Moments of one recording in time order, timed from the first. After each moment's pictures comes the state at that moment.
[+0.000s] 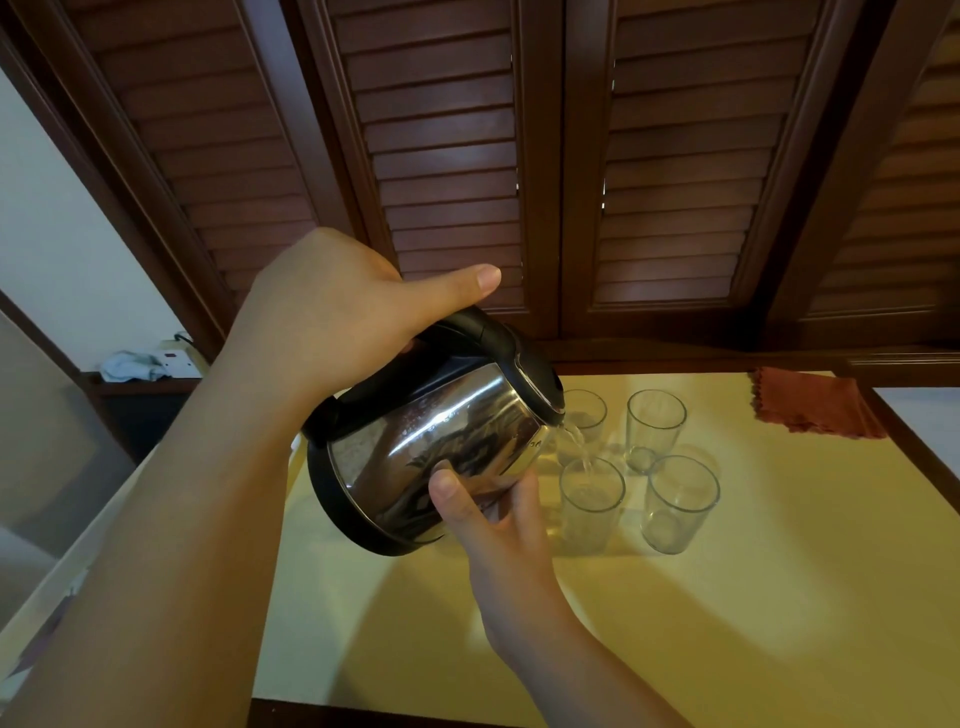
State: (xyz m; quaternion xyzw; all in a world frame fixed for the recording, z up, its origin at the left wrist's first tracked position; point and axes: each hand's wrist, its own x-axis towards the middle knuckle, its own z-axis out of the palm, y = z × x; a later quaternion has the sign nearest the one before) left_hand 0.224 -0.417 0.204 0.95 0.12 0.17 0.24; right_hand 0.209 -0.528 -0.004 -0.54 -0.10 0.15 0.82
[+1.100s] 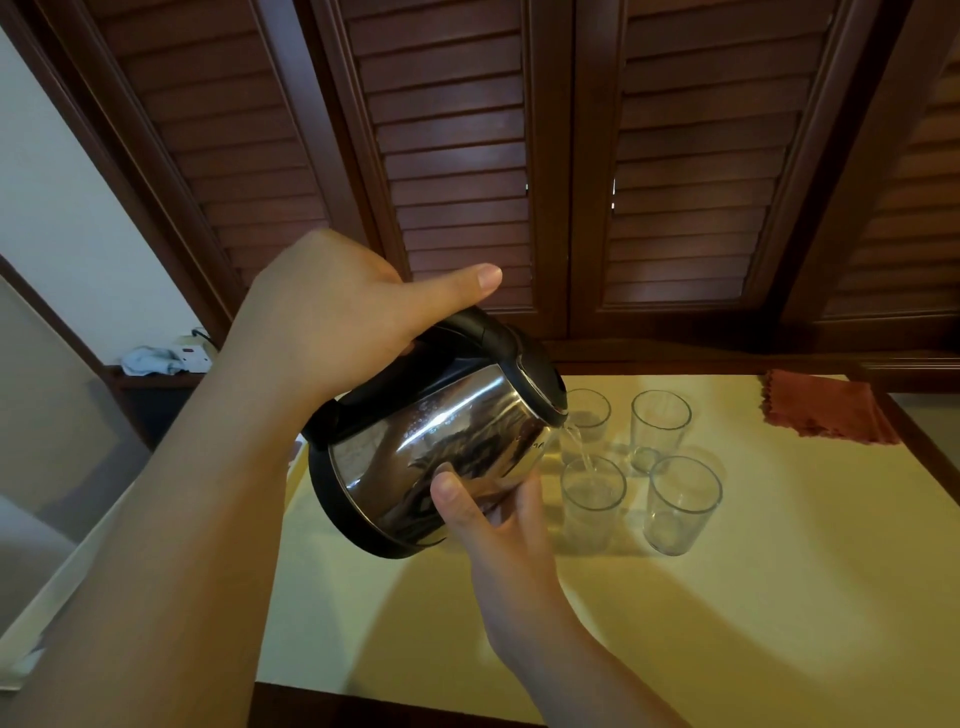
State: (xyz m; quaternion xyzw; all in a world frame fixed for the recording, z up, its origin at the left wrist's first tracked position) left_hand 0.215 -0.423 0.205 0.95 0.14 0.17 0.23; right_hand 0.203 -0.536 -0.002 -0.54 -0.11 0.17 0.82
